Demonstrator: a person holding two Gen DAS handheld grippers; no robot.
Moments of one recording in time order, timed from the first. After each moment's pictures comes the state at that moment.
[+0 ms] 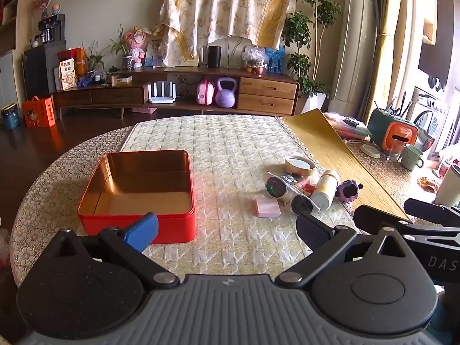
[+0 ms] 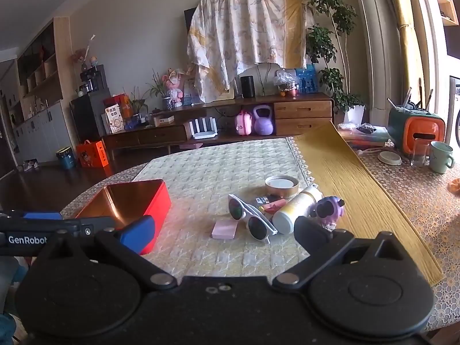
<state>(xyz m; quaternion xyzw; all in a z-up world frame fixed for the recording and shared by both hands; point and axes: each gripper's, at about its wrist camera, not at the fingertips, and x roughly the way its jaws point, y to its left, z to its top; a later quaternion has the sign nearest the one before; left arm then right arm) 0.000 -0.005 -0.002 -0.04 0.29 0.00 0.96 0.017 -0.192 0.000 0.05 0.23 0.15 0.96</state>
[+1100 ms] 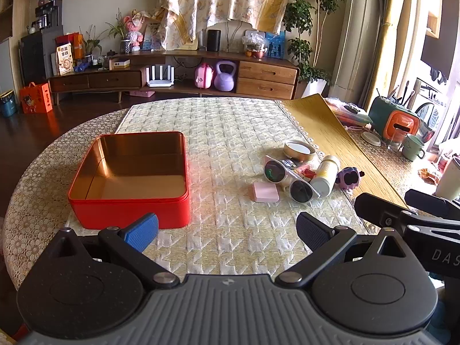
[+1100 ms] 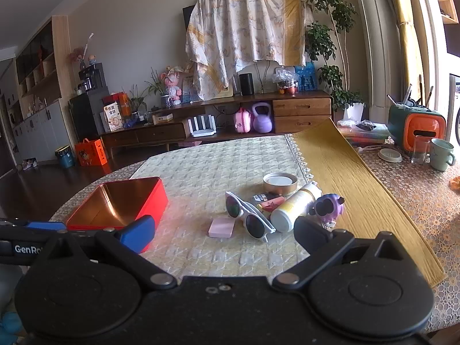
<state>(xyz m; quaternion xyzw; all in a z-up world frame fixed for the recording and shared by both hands) 0.013 -0.008 -0.014 -0.05 0.32 0.00 0.94 0.023 -0.198 -0.004 0.05 0.23 0.15 0.96</state>
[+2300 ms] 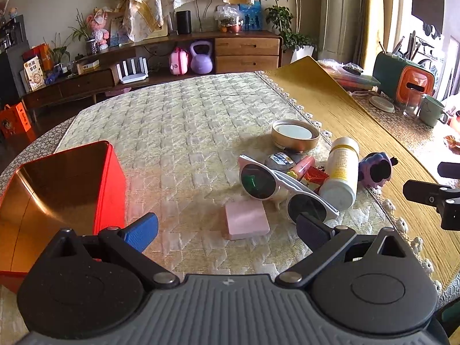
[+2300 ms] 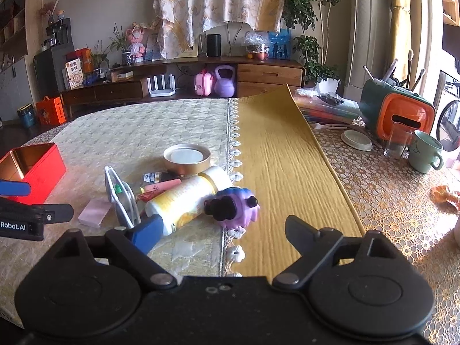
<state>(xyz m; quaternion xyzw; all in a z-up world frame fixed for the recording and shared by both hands) 0.160 -0.069 -0.087 0.02 0.36 -0.02 0.93 0.155 -0.285 -0.060 -0.02 0.31 0.10 0.95</state>
